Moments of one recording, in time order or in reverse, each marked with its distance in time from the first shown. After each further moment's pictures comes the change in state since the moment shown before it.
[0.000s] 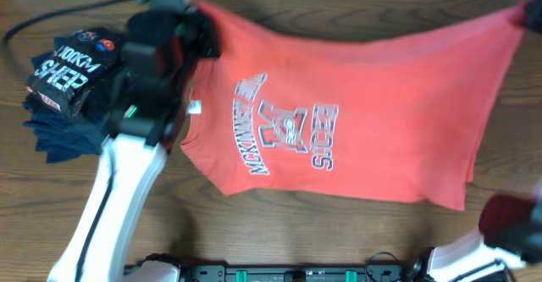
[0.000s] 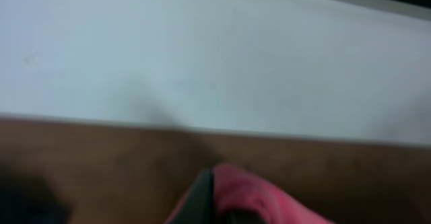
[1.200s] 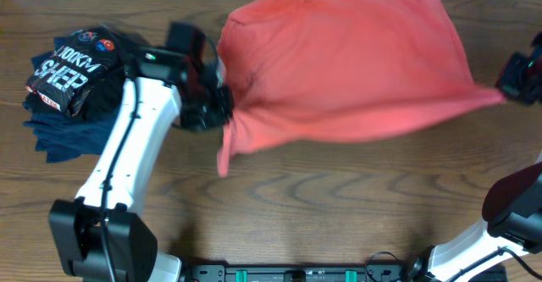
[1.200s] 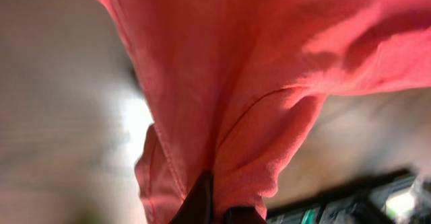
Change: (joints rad) left arm 0.031 0.270 0.142 -1.120 0.416 -0.002; right arm -0.026 0.061 -0.246 -0.380 0.364 0.068
